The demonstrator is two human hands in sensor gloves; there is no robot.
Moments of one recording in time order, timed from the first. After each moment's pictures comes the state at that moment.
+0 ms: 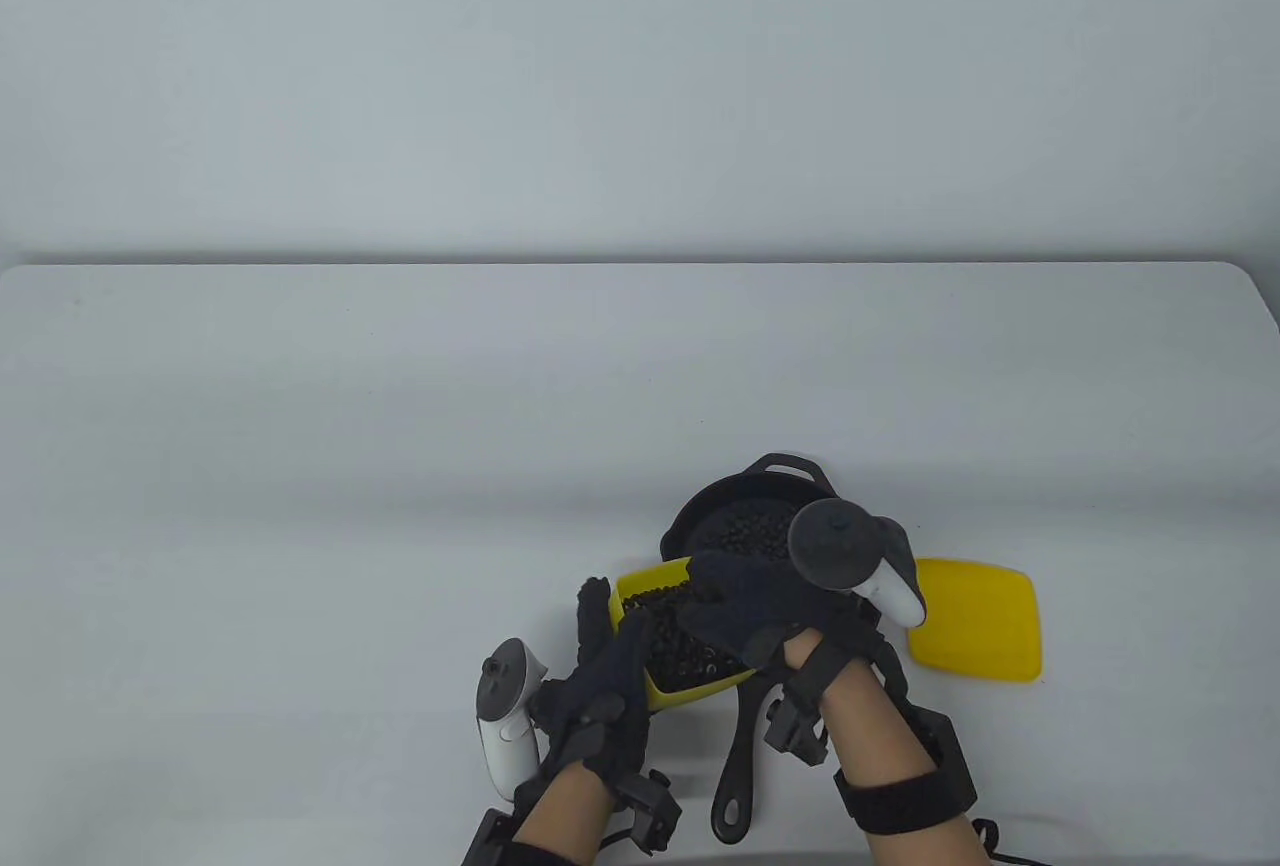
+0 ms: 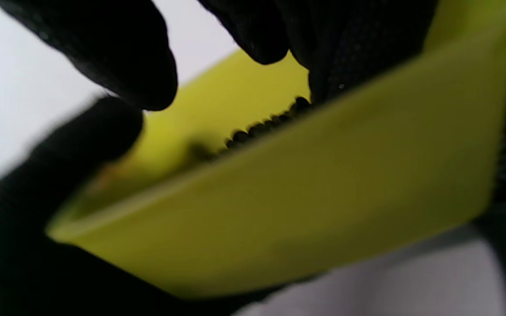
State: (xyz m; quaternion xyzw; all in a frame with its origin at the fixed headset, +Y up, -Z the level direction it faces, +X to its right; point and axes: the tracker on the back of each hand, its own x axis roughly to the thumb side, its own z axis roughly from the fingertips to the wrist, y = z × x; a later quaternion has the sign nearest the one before) left_hand -0.083 -0.797 -0.227 -0.17 -0.05 0.80 0.58; right_hand 0.115 -0.704 -0.300 0.24 0.20 0.88 0.34
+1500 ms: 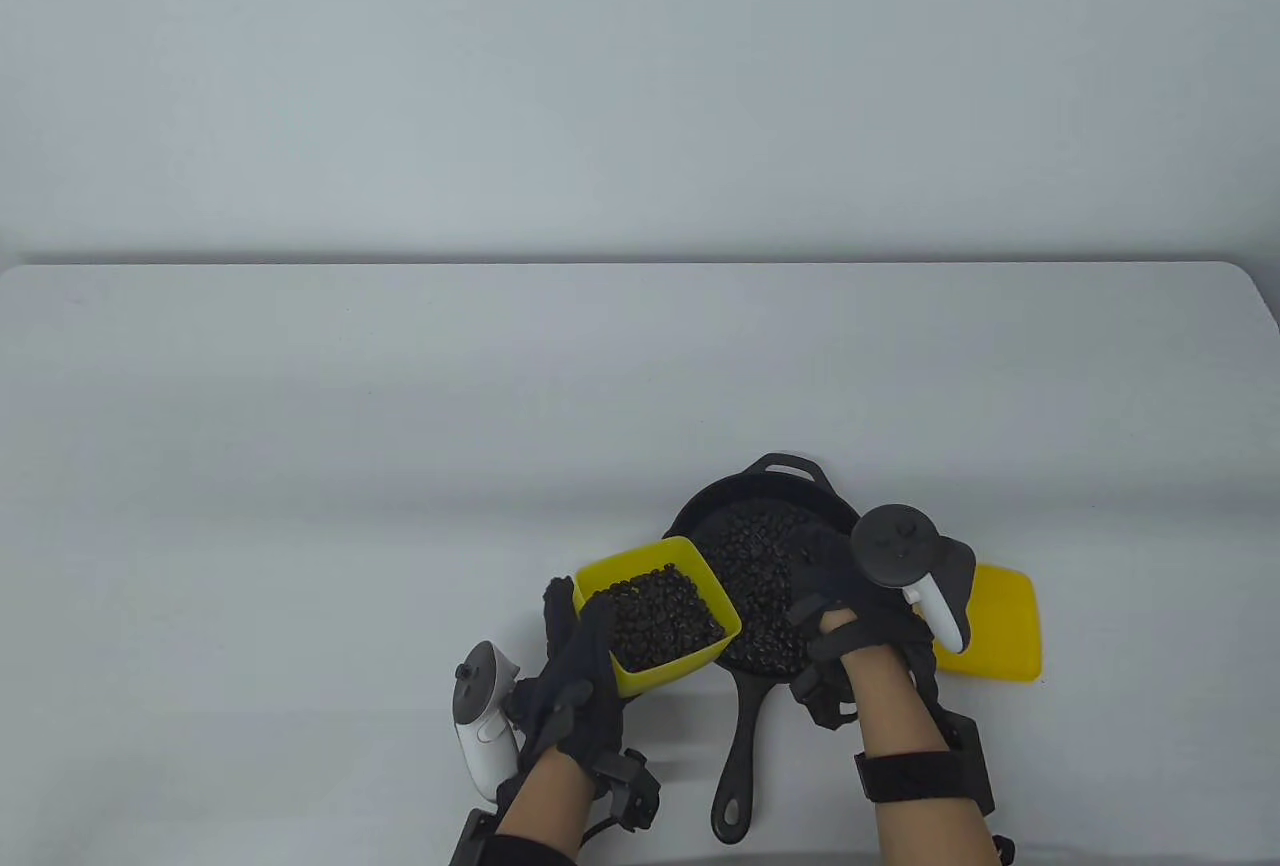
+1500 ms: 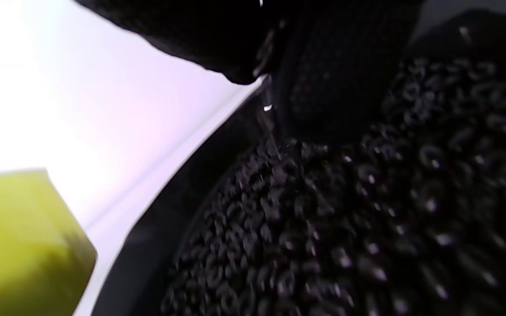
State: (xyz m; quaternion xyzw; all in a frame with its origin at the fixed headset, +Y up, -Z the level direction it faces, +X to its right) left_hand -0.104 -0.811 -0.233 -0.15 0.02 0.84 0.52; right_hand 0.198 -0.742 -0.319 -0.01 0.05 0.93 0.37
